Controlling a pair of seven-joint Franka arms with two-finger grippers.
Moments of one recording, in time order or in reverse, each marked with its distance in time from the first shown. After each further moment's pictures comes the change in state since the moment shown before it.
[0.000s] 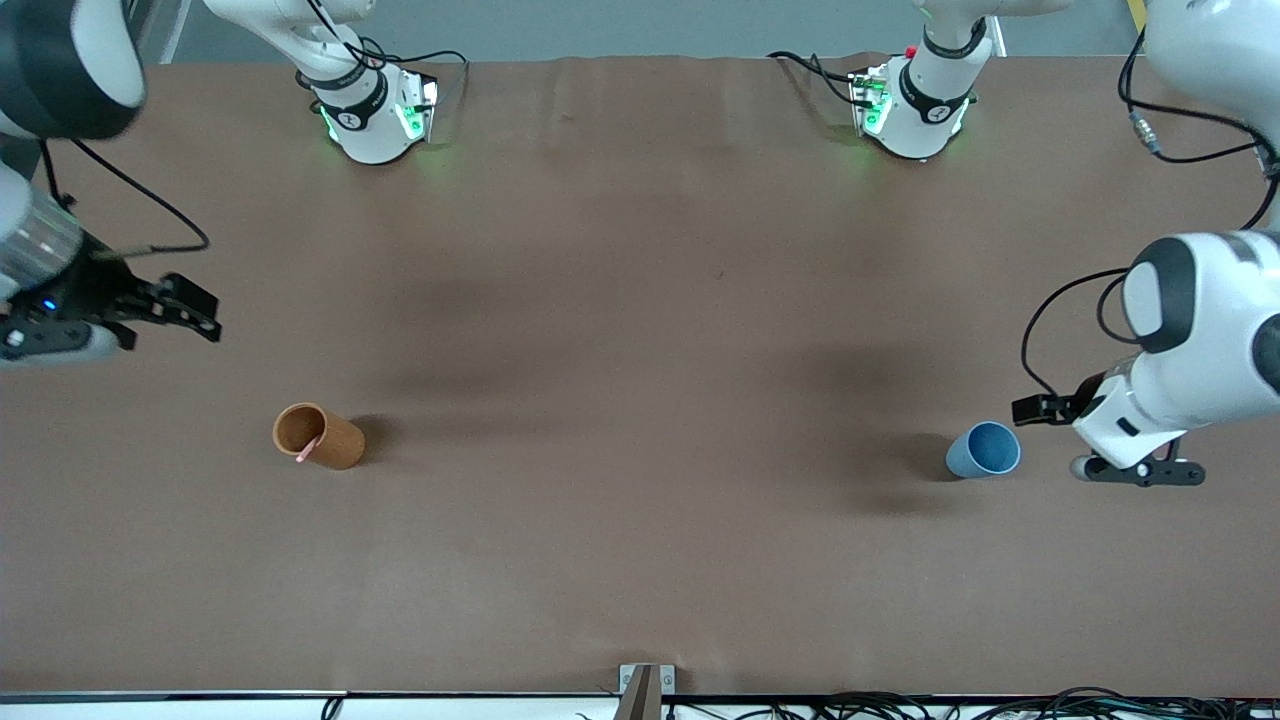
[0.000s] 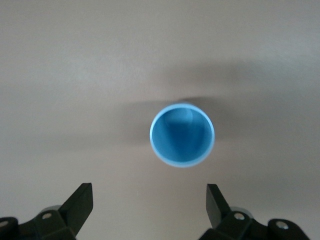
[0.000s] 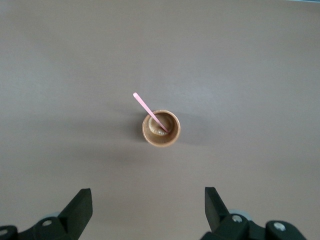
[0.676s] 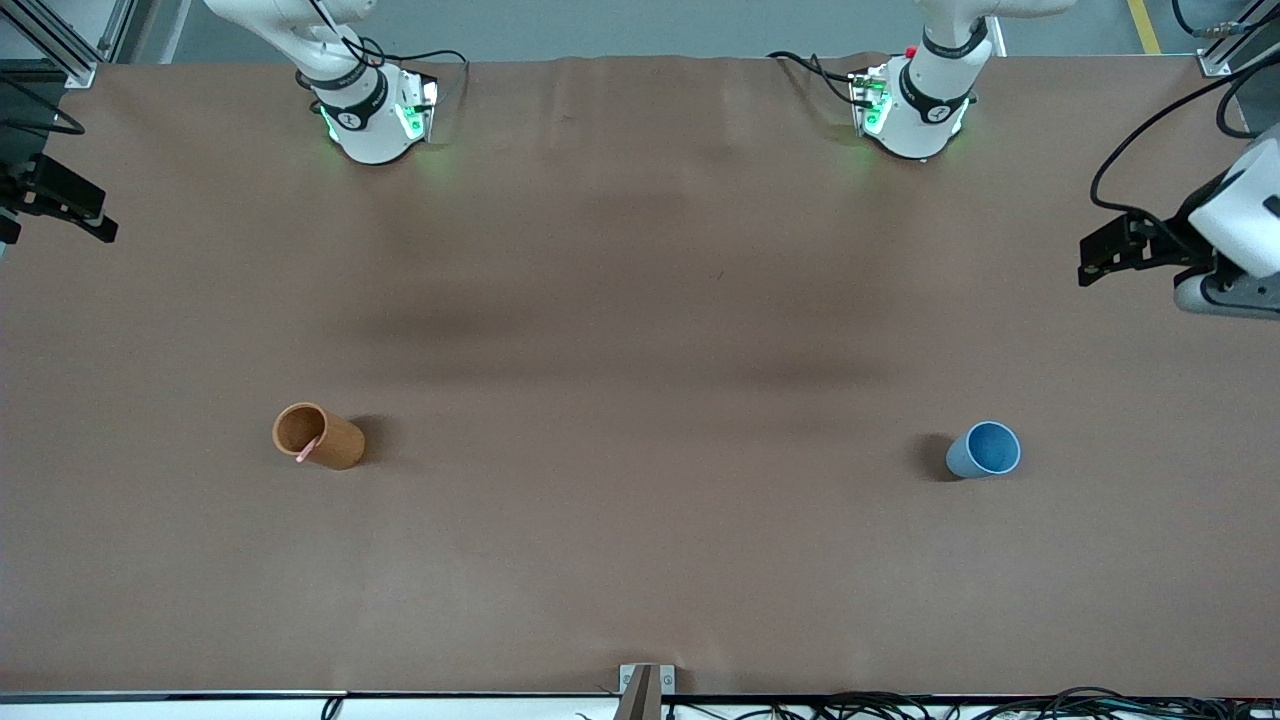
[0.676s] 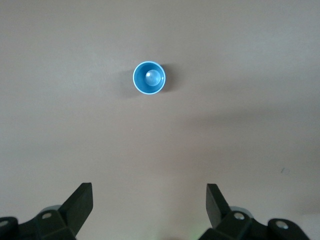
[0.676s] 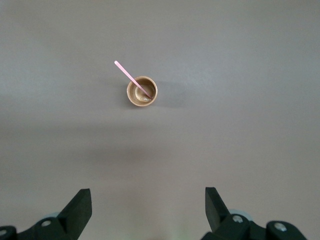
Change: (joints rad) left arm -0.062 -0.315 -0.018 0.209 0.000 -0.528 -0.009; right arm -0.016 -0.102 -0.078 0.218 0.015 -0.372 0.001
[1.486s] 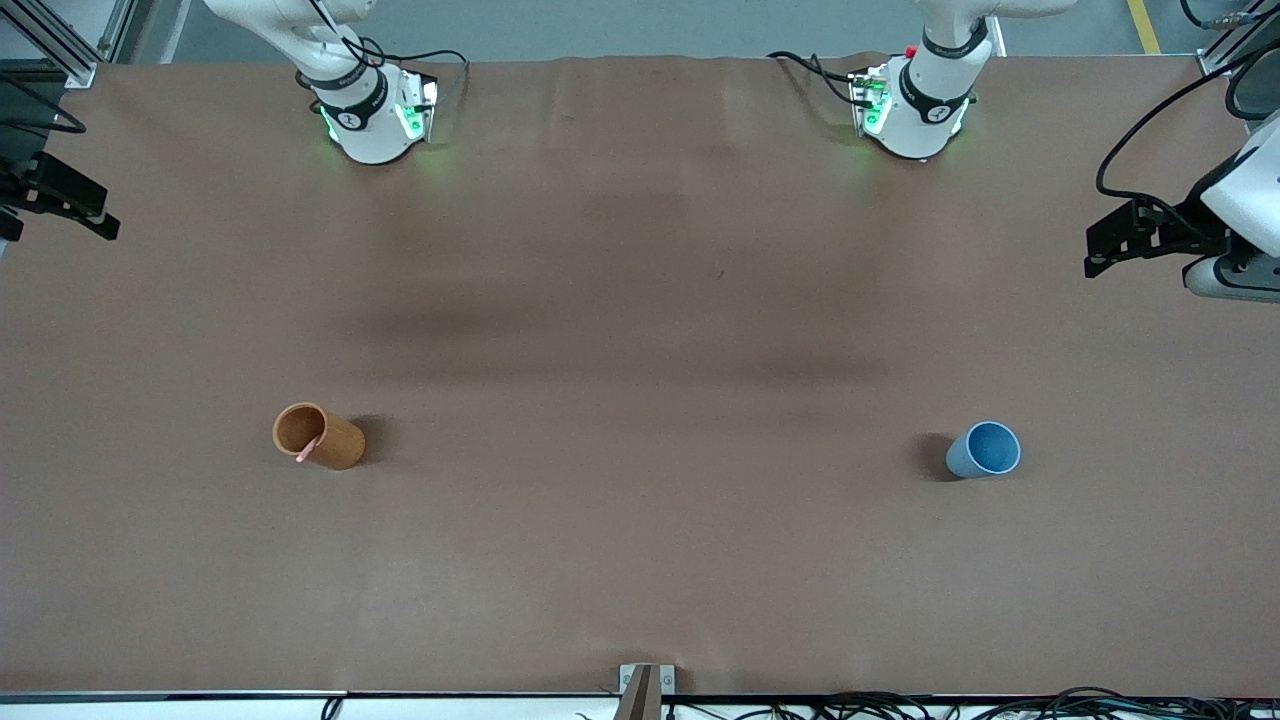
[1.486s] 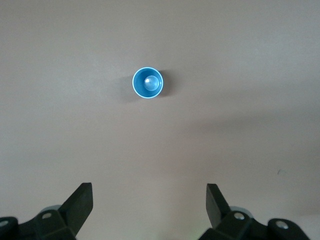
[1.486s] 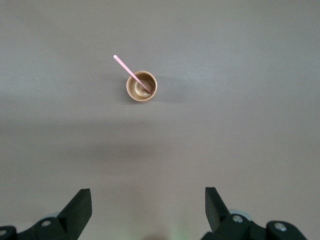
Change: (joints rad) left arm -0.009 -0.052 -0.012 0.012 0.000 -0.009 0.000; right arm -0.001 0.000 -0.002 0.001 0.000 -0.029 0.000
